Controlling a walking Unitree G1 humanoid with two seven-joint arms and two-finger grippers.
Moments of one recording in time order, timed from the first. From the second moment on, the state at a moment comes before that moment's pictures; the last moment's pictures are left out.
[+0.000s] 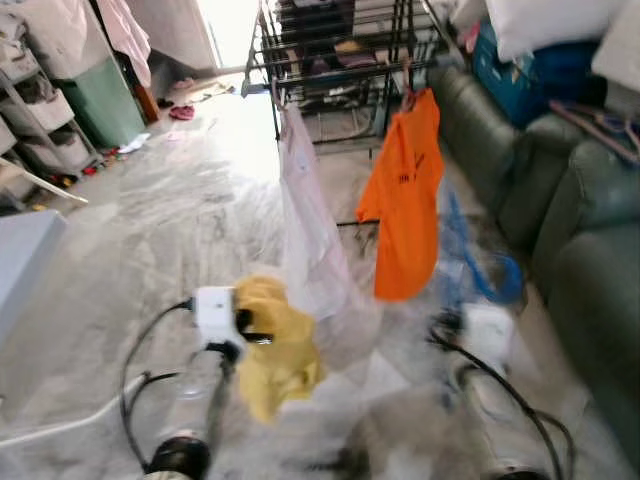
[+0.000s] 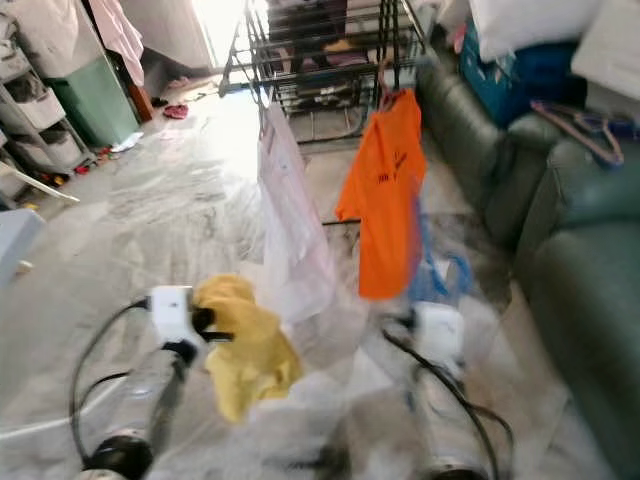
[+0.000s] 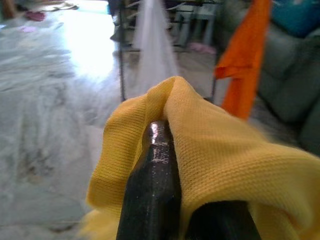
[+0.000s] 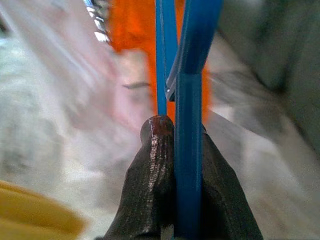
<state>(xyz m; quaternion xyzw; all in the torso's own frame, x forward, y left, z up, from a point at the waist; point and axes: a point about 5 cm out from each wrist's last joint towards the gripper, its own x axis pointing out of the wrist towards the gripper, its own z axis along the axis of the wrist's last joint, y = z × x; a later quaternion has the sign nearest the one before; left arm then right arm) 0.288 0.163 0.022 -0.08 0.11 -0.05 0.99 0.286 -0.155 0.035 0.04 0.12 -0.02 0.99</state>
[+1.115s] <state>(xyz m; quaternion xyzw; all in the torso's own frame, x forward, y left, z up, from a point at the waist) 0.276 0.177 0.023 -0.06 0.12 0.03 0.99 0.293 -0.126 0.041 -0.01 0.16 0.09 0.98</state>
